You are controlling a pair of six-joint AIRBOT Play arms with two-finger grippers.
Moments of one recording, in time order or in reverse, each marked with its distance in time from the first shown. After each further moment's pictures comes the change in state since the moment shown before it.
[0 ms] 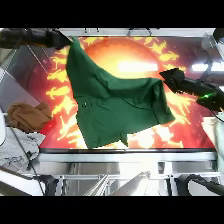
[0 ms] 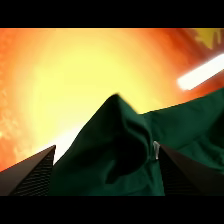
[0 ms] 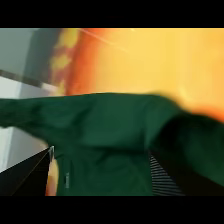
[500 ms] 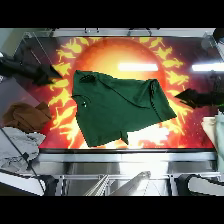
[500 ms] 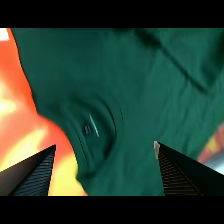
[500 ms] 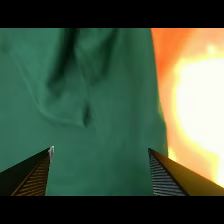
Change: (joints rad) left arm 0.188 0.065 -0.375 0.024 -0.330 -0.210; right arm -0.289 -0.126 0.088 -0.516 0.364 -0.002
